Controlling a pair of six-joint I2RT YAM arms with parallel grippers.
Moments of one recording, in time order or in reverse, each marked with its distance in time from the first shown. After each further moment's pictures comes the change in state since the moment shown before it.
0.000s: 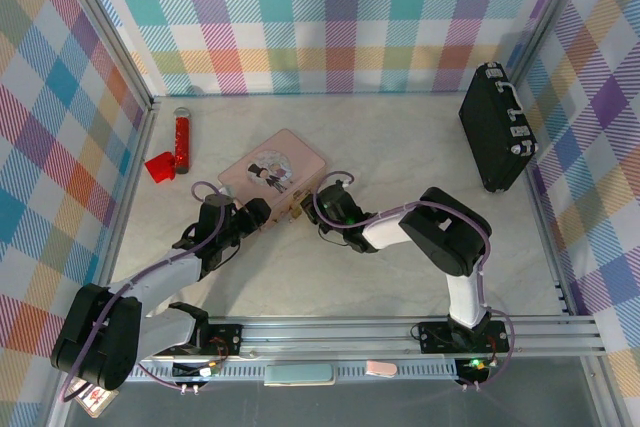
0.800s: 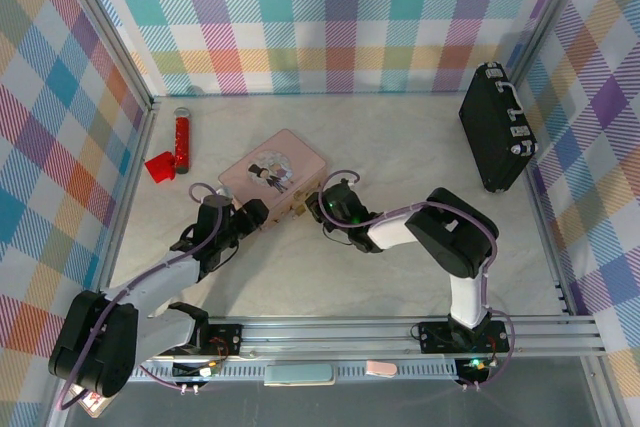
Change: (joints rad) left arm 0.000 -0.053 -0.001 -0.062 -0.029 -0.001; right arm -0.026 -0.044 -0.042 -0.002 -0.003 -0.008
